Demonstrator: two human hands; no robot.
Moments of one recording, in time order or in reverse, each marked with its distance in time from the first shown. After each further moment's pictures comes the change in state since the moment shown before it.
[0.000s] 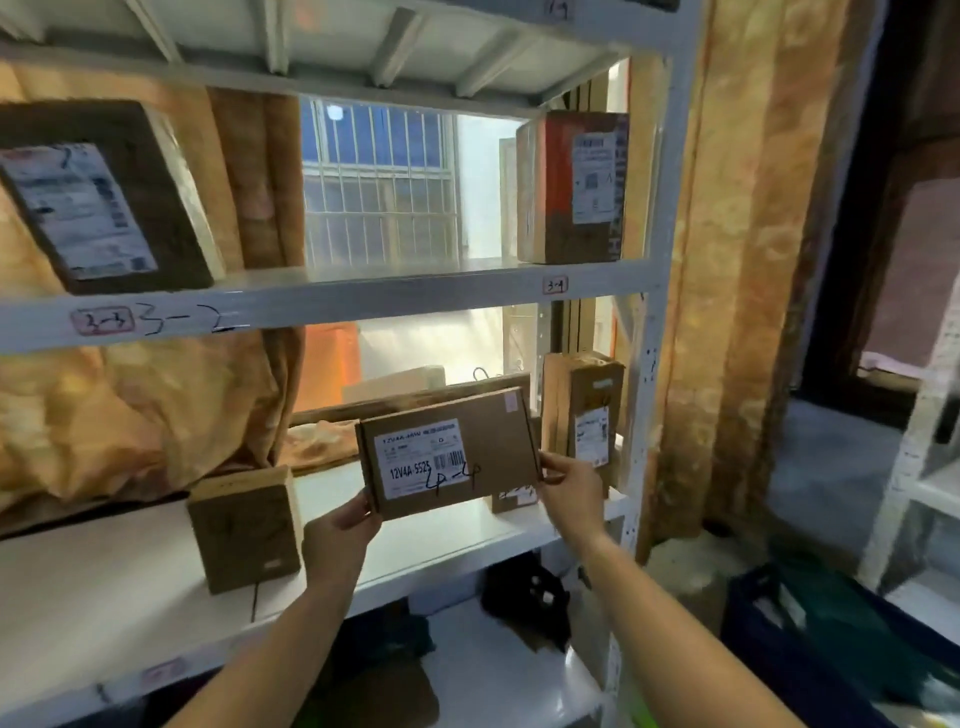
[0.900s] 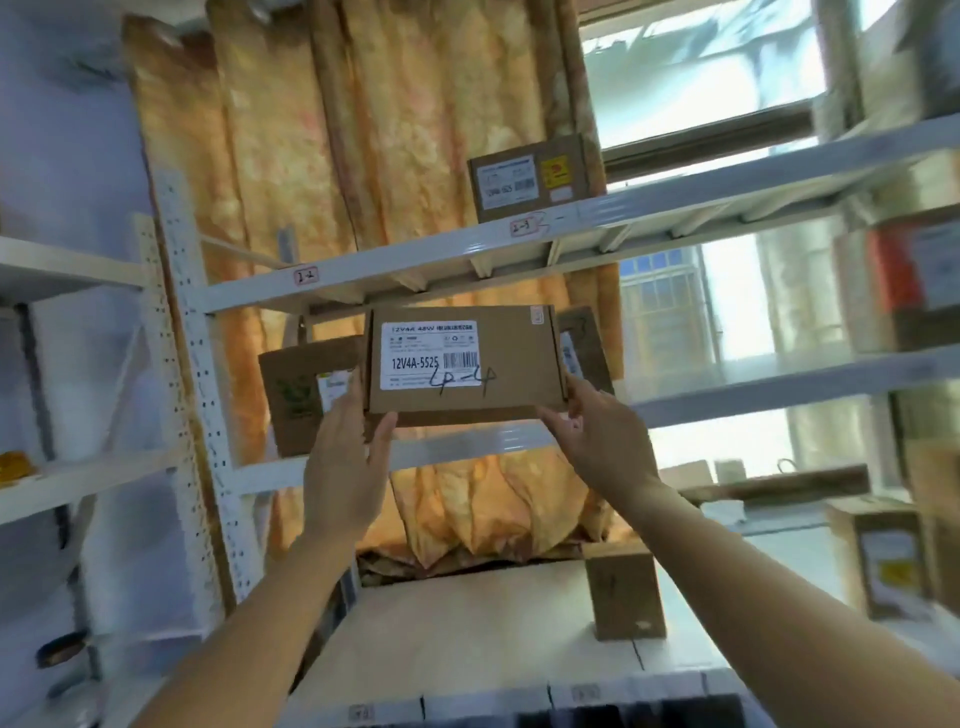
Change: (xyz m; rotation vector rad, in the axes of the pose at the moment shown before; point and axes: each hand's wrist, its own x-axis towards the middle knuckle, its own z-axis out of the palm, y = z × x) left_hand -0.130 0.214 -0.454 0.794 0.668 0.860; right_hand -0.201 -0.368 0.175 -0.047 0.063 -0.880
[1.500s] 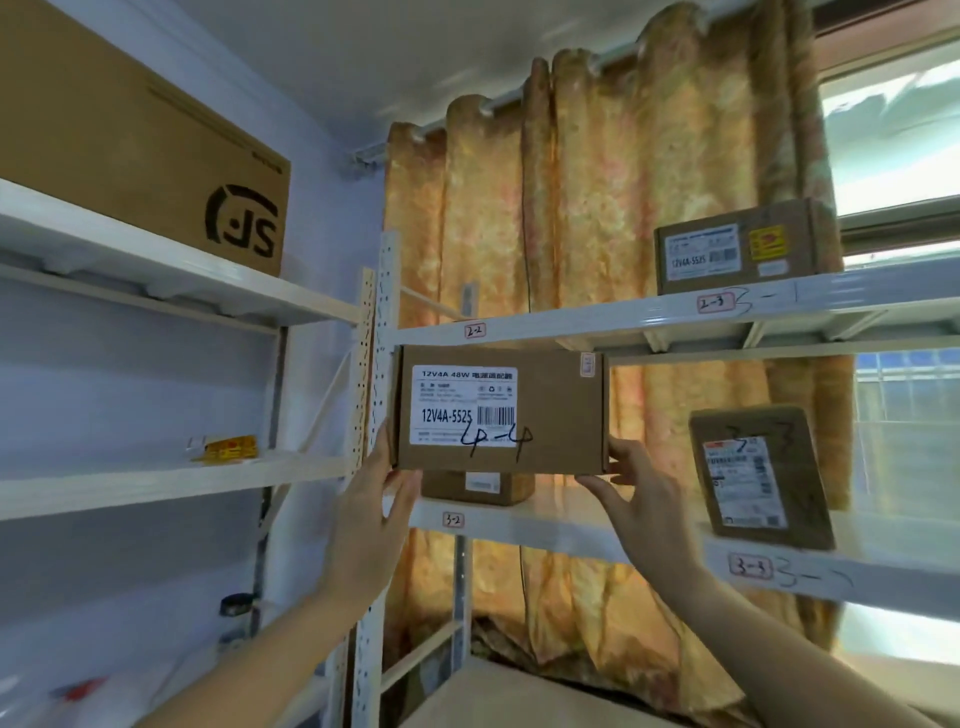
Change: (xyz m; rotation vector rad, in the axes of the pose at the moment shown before) left_hand 0.005 -0.048 -0.054 -0.111 0.171 -0.078; right_hand 0.066 -0.039 0.103 0.579 -0.063 -0.209
